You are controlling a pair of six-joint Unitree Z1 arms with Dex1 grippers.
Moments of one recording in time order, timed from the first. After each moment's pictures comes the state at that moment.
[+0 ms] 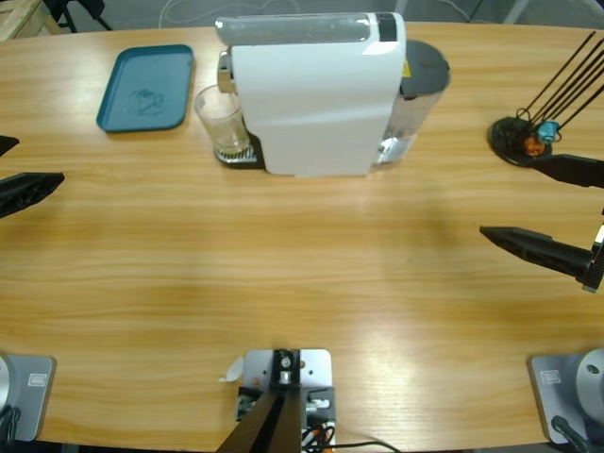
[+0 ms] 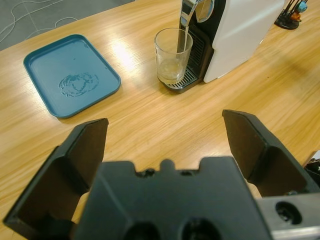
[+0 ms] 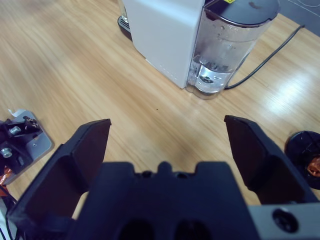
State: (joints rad) arm 0 -0.64 0.86 -0.47 0.08 -0.07 -0.02; arm 1 0.64 0.86 -0.45 0.11 0.13 -0.09
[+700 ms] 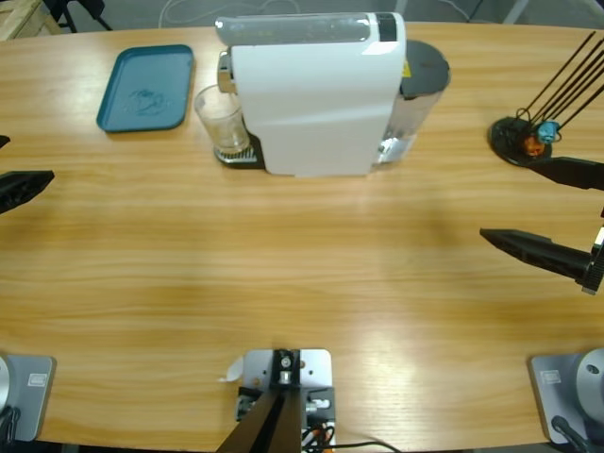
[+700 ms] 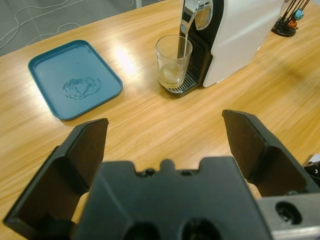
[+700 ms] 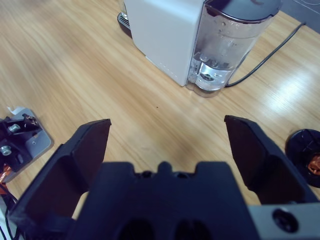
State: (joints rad) arm 0 -0.64 0.82 -0.46 0.08 -0.06 -0.03; arm 1 0.64 0.86 -0.45 0.11 0.13 -0.09
